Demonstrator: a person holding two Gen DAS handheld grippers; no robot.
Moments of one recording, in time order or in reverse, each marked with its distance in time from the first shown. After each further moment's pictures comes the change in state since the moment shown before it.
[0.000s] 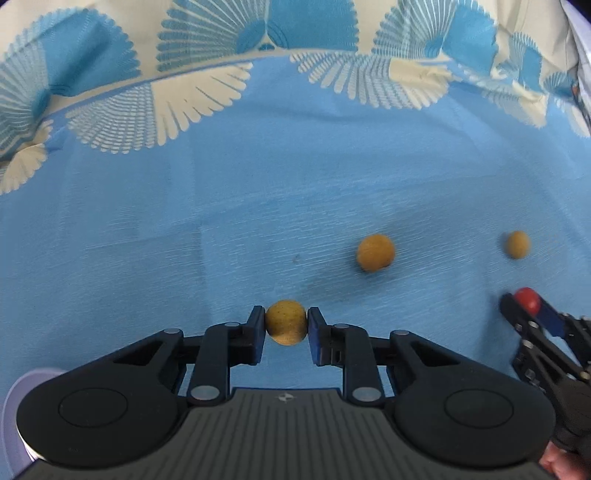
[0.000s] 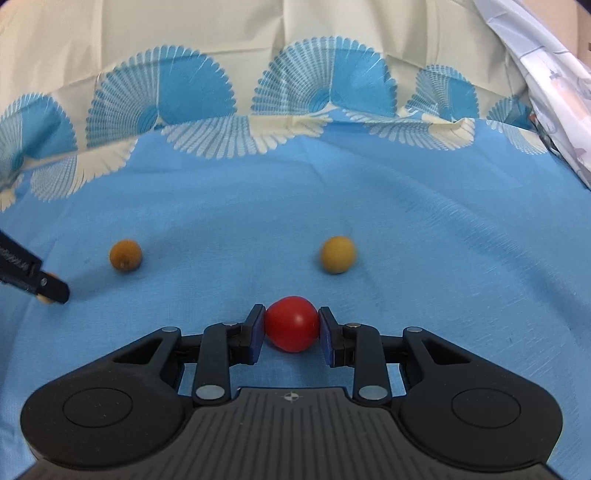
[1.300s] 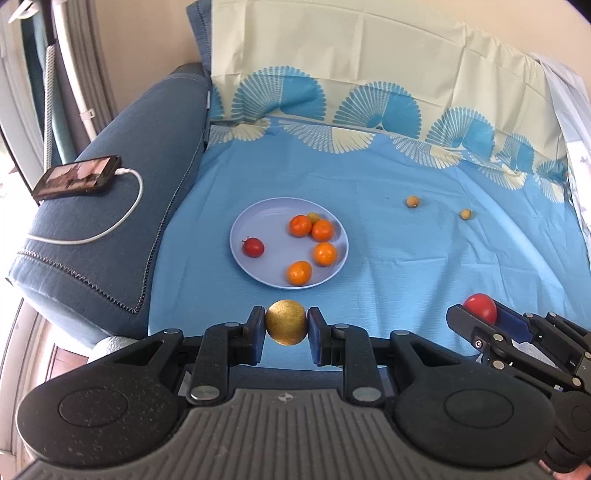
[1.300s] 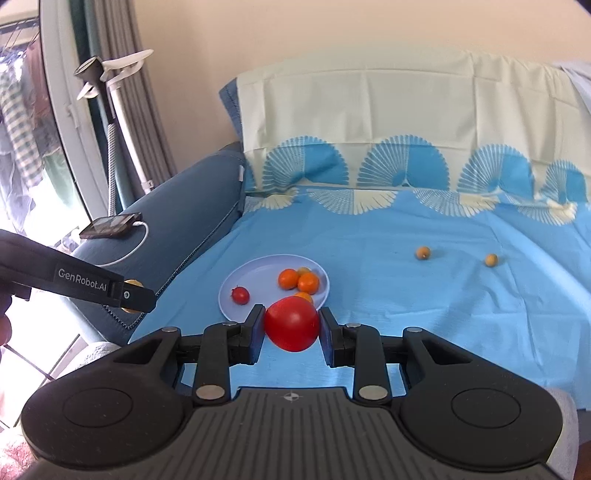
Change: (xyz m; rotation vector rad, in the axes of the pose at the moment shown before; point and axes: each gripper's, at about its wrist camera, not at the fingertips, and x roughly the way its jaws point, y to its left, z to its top) left arm -0.343 0.099 -0.294 -0.263 -0.226 0.121; right arm -0.376 0.121 -0.064 -0.207 -0.085 0.506
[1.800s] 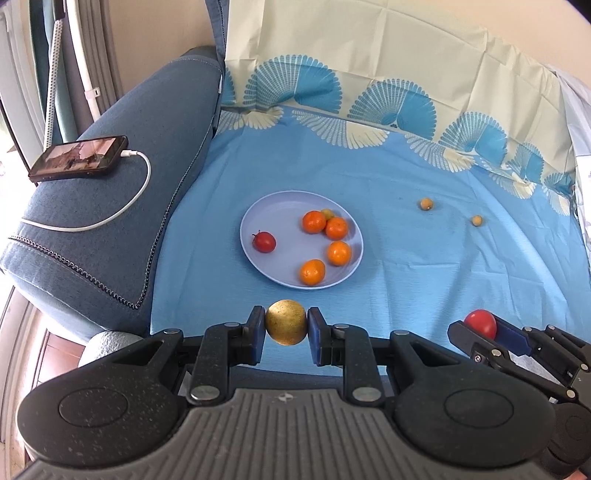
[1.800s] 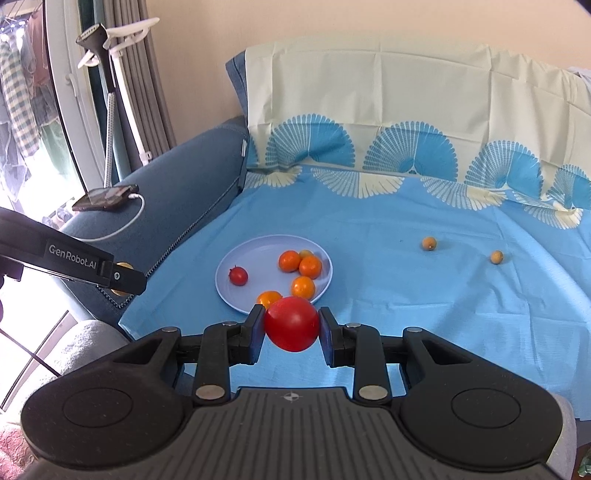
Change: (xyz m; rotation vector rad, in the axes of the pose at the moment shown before) left arm 0.026 0.027 0.010 -0.053 0.036 -0.014; right arm 0.029 0.015 0.005 -0.051 0.084 -0.022
